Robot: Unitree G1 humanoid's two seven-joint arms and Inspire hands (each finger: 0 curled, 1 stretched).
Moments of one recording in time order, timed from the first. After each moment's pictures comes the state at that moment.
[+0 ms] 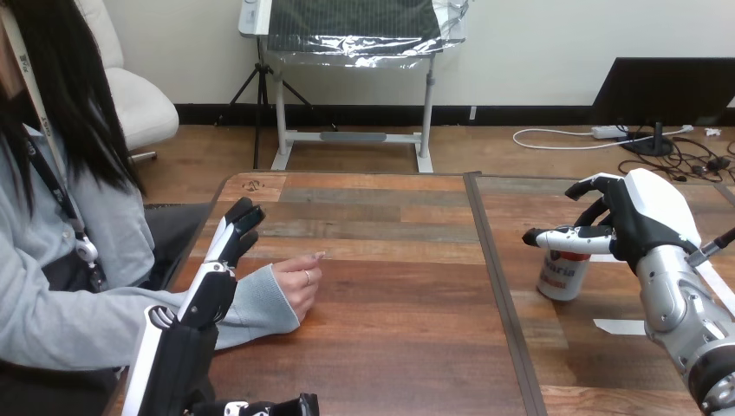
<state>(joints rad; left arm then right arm) 0.10 0.17 -0.02 0.67 -0.08 -1.46 -0.19 -0.75 -0.46 0.22 1.33 -0.50 -0.28 -0.30</state>
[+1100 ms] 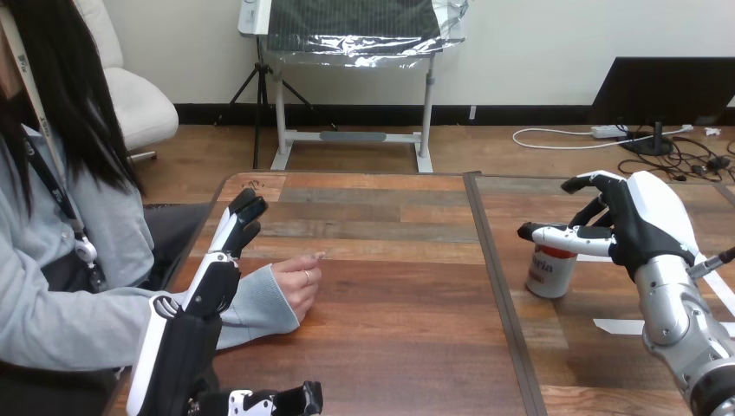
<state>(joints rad) 0.07 0.16 -0.02 0.70 -0.07 -1.45 -0.19 -0.68 -0.46 0.20 1.25 -0.43 -0.35 -0.33</state>
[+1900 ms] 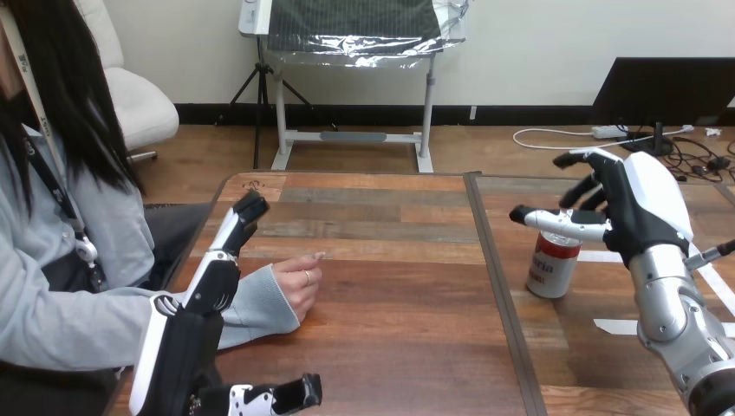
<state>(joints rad) 0.05 0.16 -0.03 0.73 -0.10 -1.46 -0.19 -0.63 -0.46 0.18 1.12 -0.43 -0.38 -0.35</state>
